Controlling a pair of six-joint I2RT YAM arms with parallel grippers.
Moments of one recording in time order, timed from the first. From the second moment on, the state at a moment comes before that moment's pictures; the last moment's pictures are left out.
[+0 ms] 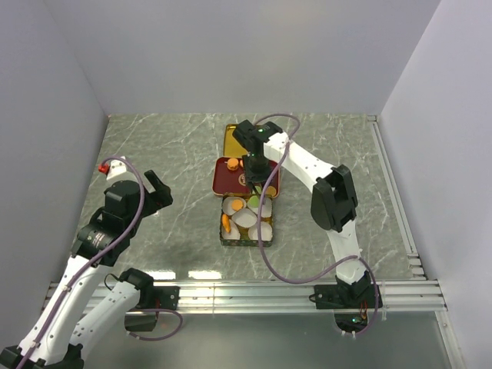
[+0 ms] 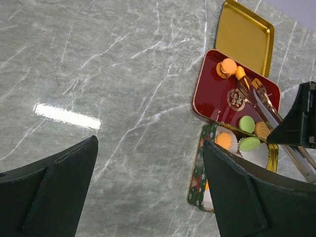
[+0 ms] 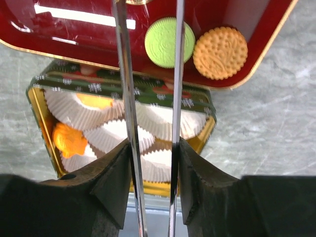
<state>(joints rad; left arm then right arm) -0.39 0.64 0.86 -0.72 -0.38 -0.62 0.66 2.16 2.00 -1.26 0.05 0.53</state>
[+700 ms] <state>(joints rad) -0.38 0.64 0.86 -0.71 -0.37 -0.62 0.66 1.88 1.89 -1.27 0.07 0.60</state>
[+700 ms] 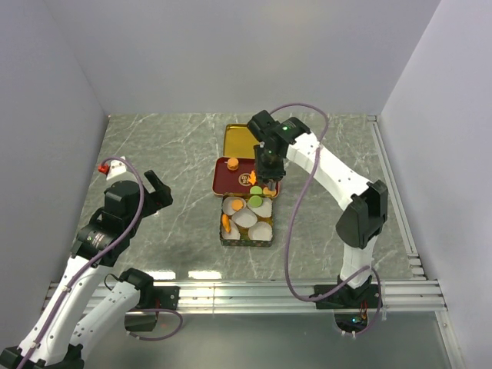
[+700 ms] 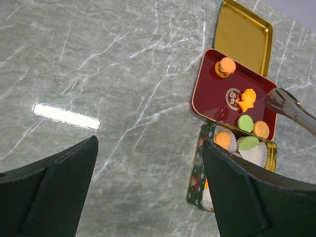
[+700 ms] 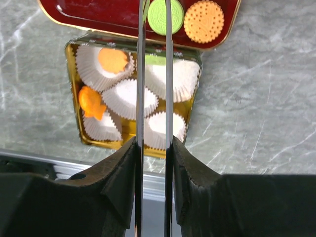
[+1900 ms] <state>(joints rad) -0.41 0.63 0.86 -0.72 -0.37 -0.62 0.67 2.04 1.96 -1.24 0.11 0.64</state>
